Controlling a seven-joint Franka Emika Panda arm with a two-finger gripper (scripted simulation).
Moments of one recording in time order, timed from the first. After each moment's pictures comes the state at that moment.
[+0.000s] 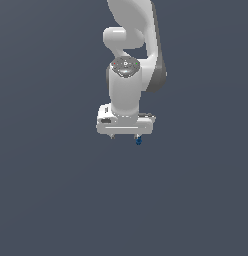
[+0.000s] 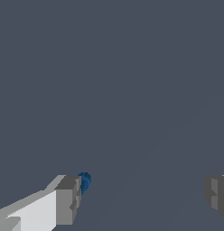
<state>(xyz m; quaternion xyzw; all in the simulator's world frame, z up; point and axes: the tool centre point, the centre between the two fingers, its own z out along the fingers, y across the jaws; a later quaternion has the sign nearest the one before) 0.005 0.002 0.176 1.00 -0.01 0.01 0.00</state>
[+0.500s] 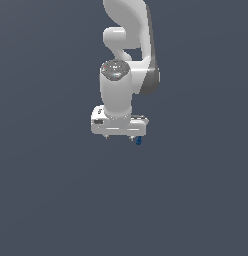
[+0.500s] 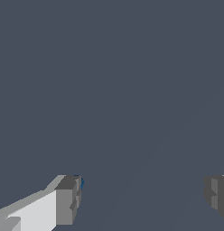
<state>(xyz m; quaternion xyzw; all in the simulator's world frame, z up) 0.004 -0.019 0.168 1.00 -0.03 0.01 0.00</state>
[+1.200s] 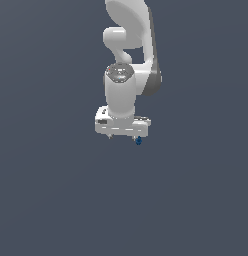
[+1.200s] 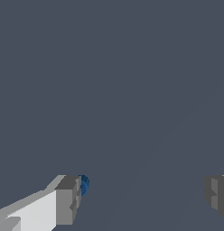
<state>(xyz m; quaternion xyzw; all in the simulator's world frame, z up) -0.004 -0.008 0.157 1.00 -0.05 0.01 0.00</state>
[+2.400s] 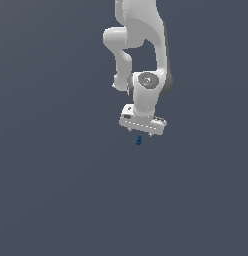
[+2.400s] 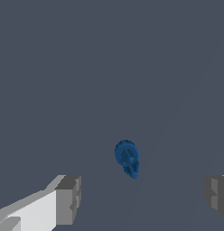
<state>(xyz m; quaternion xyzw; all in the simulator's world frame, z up) -0.075 0.078 0.094 0.99 -0.15 0.00 0.00</state>
